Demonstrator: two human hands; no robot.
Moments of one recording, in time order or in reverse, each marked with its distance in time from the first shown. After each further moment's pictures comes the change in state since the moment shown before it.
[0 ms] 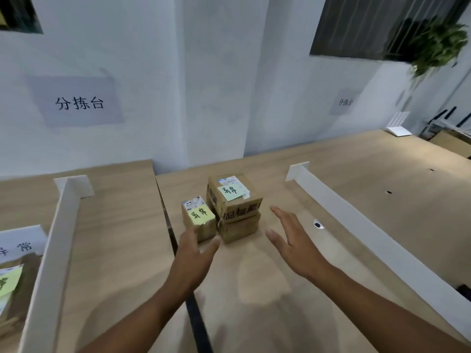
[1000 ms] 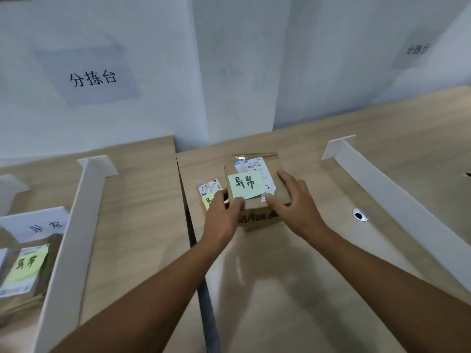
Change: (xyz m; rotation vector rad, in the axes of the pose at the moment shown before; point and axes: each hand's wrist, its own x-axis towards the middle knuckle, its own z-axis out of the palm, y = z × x) left_hand 0.094 0.038 0.064 -0.239 0.054 -0.198; right_hand 0.127 0.058 0.039 0.166 0.070 0.058
